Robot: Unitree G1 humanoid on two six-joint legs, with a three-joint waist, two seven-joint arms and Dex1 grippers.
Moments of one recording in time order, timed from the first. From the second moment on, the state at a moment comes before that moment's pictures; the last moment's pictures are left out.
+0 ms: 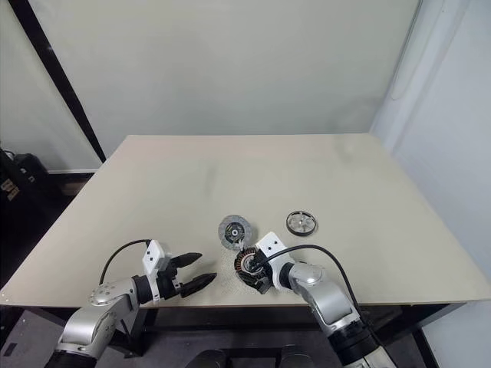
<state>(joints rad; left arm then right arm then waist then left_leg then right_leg) 0.04 0.46 -0.03 -0.02 -0.39 0.30 -0.89 -0.21 -0.25 0.37 -0.07 0.11 0.62 0.57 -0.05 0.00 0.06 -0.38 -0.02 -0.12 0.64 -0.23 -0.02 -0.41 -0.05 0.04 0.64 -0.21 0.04</state>
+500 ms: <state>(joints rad) 0.05 0.46 -0.03 -0.03 -0.39 0.31 -0.89 -0.24 -0.25 0.38 -0.08 0.08 0.70 0.52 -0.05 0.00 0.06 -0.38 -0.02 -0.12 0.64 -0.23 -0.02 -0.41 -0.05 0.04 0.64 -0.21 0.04</state>
